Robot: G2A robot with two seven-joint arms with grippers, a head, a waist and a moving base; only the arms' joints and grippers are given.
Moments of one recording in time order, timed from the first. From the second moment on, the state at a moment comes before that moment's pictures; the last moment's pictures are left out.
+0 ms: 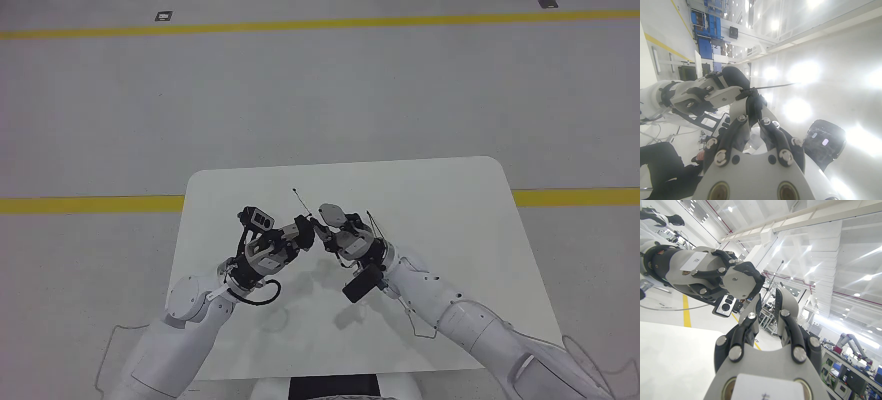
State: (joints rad) left arm 1.57 -1.10 -1.19 -1.76 -0.88 -0.27 -0.80; right arm -1.04 -1.25 0.57 -1.15 -1.57 0.29 -1.20
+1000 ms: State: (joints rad) left arm 1.57 -1.10 -1.19 -1.76 -0.88 -0.27 -0.80; right arm -1.05 -1.26 0.60 -1.15 -1.57 0.27 -1.20
